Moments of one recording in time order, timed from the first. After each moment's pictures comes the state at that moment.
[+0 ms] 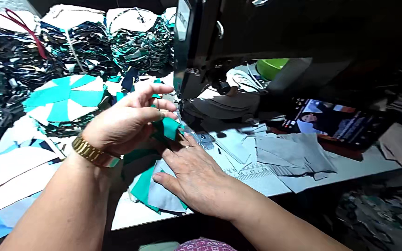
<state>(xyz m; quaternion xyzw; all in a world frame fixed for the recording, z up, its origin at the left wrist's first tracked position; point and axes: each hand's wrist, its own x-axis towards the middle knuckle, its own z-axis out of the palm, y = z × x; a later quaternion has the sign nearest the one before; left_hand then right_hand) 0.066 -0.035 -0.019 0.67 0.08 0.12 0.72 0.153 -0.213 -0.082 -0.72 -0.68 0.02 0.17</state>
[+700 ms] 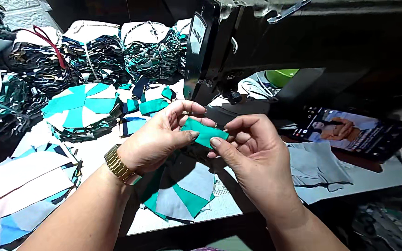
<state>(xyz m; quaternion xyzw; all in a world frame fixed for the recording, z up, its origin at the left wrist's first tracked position) 0.075 -0.064 -0.024 0.64 0.01 0.10 0.76 0.172 -0.238 -0.050 -0.62 -0.41 0.07 0.67</state>
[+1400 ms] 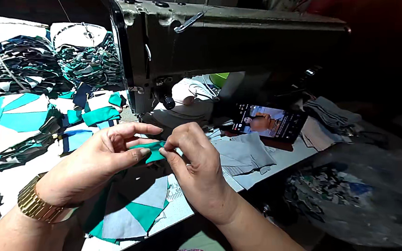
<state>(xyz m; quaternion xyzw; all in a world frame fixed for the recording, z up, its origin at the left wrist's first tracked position) 0.073 -0.070 -0.031 0.71 0.02 0.08 0.70 0.185 -0.247 -0.061 -0.68 -0.53 -0.15 0.49</state>
